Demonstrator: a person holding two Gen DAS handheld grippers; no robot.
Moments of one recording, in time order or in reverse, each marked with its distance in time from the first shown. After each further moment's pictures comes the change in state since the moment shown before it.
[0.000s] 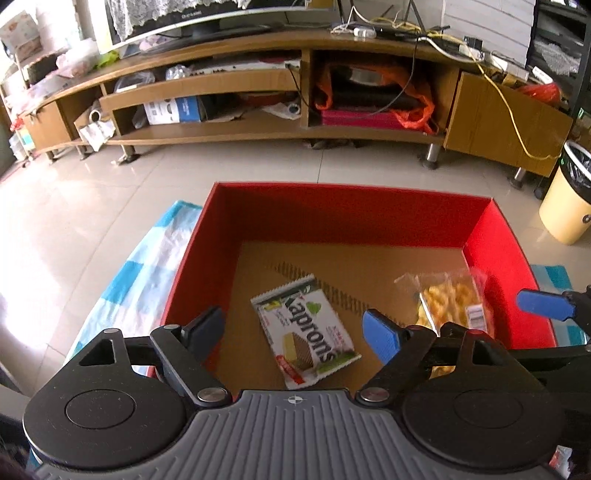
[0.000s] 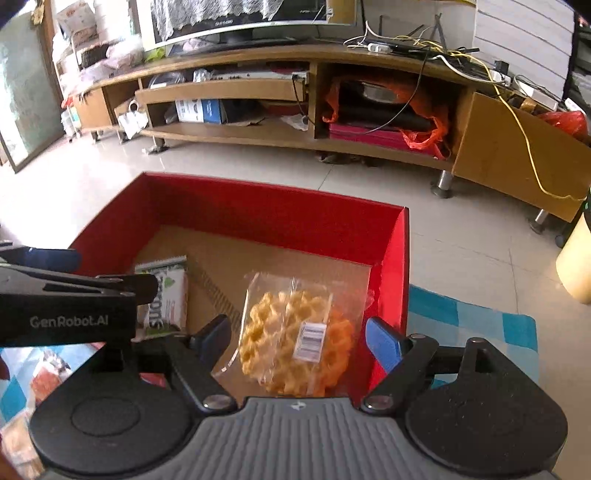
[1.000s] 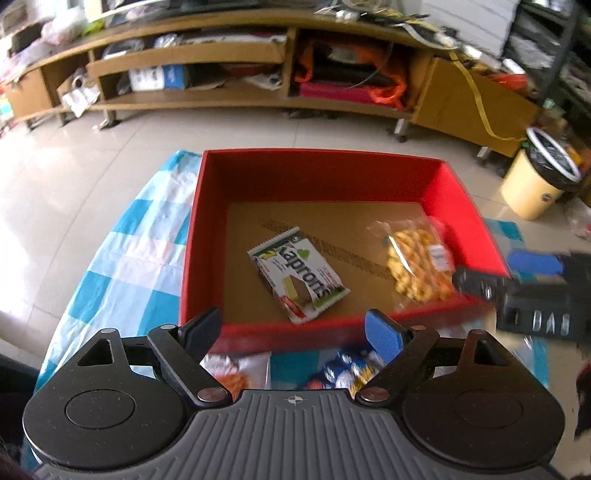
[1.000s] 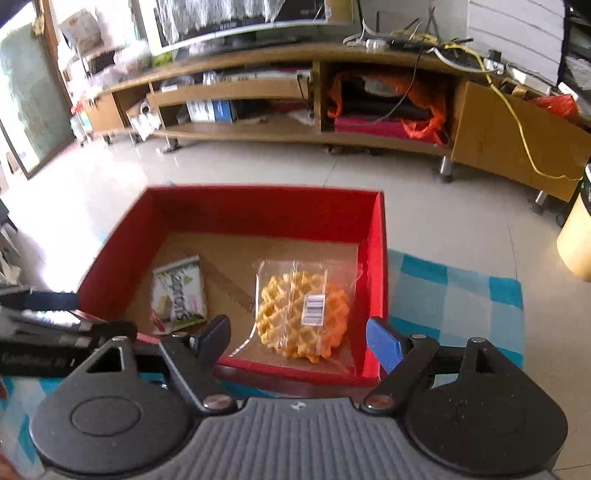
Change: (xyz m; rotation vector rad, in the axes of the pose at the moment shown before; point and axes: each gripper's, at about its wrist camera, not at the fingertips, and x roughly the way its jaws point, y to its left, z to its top) left arm -0.059 0.036 -0.041 -0.001 0.076 -0.143; right arm -0.064 -0.010 -0.015 0.057 -0.003 0.073
